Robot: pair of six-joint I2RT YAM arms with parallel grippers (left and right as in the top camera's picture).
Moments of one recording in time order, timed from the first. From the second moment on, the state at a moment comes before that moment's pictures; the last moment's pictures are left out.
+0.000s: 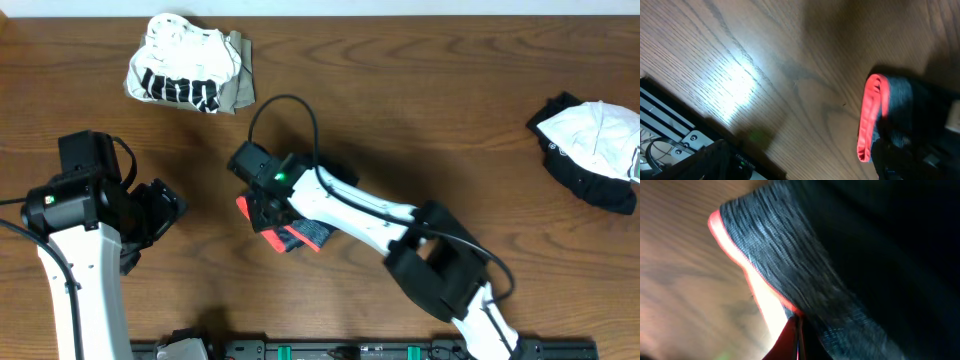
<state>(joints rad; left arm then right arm) 0.29 1.21 1.20 -1.41 0.04 -0.56 0.95 2.20 1.69 -0.82 -0.16 0.70</state>
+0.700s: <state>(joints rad) 0.29 1.21 1.15 -1.33 0.29 -0.40 0.75 1.66 1.69 -1.02 -0.03 0.55</state>
